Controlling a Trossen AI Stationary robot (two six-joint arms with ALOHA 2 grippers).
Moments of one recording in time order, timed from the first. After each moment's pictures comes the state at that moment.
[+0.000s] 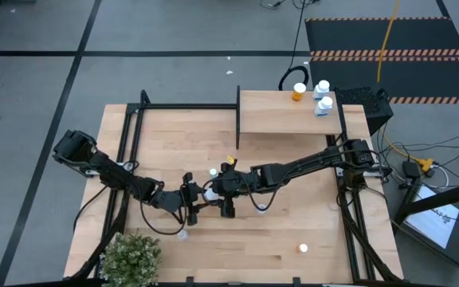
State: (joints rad) left arm -0.44 1.51 0.48 0.52 -0.50 -0.27; right arm 0.16 1.92 1.37 -0.11 0.08 0.13
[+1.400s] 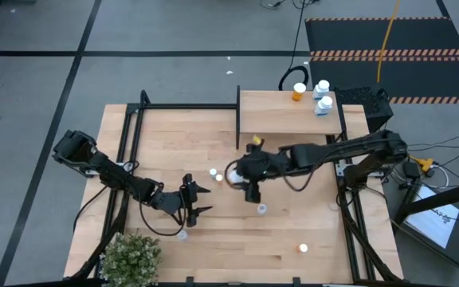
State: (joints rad) left arm -0.45 1.51 0.48 0.52 -0.50 -0.29; right arm 0.14 1.59 1.37 -0.53 0.13 0.12
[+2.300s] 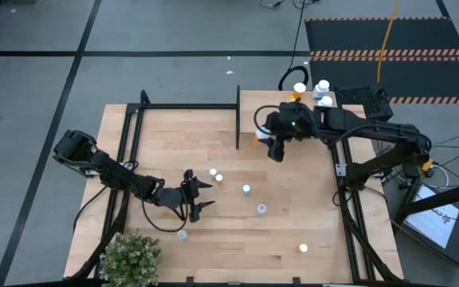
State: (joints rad) left arm -0.40 1.51 0.48 0.56 -0.51 -0.25; right arm -0.17 1.33 1.37 -0.79 0.13 0.01
